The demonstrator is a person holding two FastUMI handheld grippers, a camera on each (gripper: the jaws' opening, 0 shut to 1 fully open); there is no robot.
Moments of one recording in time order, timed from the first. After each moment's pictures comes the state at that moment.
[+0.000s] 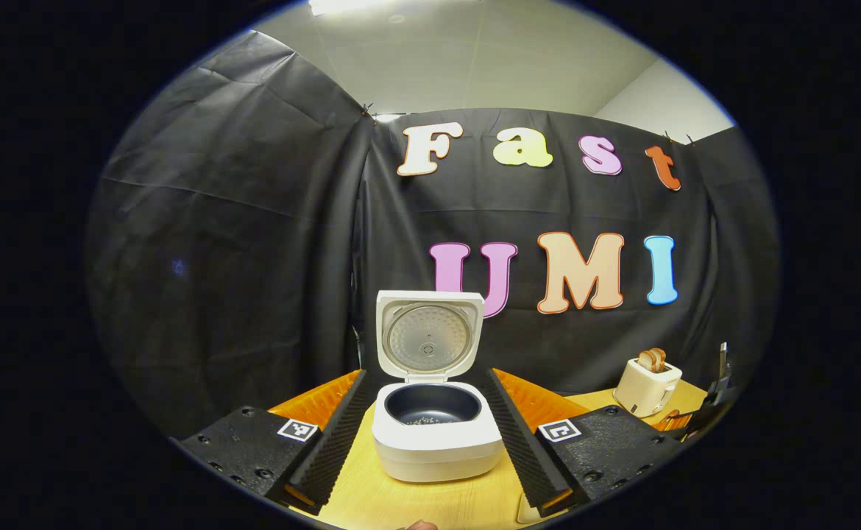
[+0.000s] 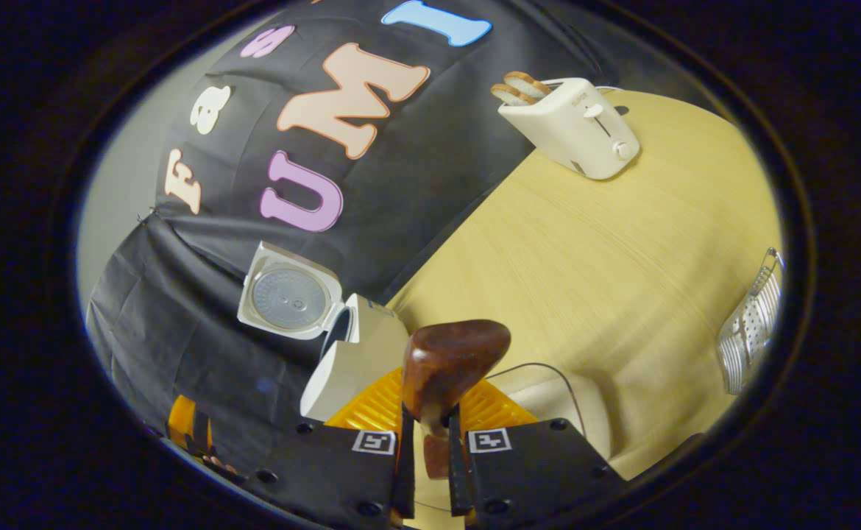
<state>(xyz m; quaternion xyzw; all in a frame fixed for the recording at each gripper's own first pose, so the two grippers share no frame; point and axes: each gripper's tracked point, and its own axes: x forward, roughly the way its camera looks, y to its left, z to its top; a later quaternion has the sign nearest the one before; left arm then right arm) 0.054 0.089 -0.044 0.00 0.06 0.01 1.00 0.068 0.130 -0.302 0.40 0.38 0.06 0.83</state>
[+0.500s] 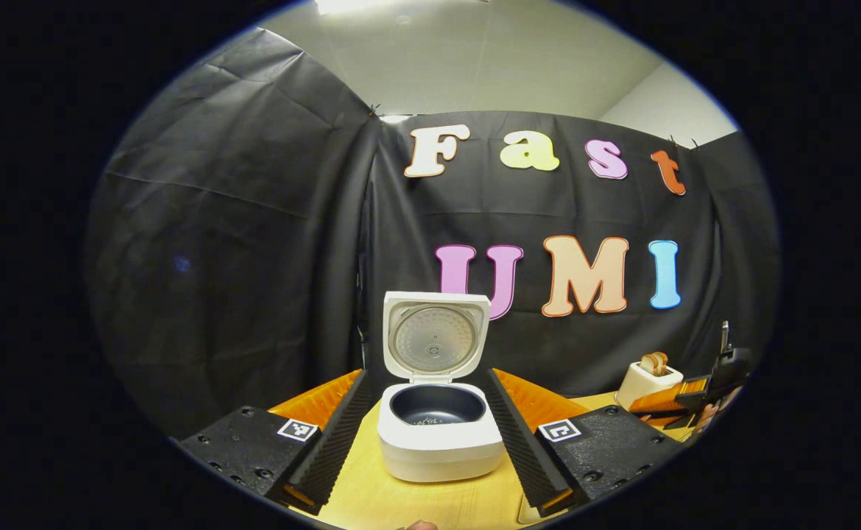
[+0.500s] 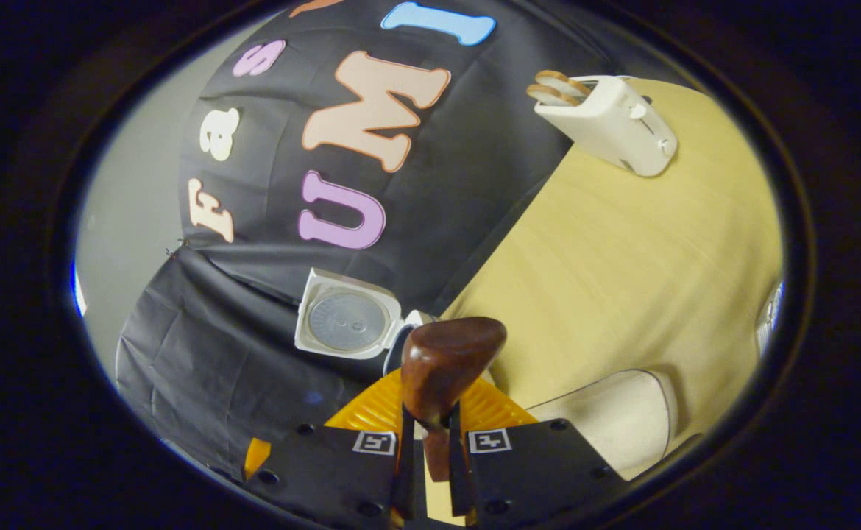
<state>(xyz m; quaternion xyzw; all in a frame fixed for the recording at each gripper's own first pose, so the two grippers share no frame) 0.050 0.105 -0.041 -0.01 0.05 0.02 1.00 0.106 0.175 -0.234 0.46 0.35 0.11 0.81</state>
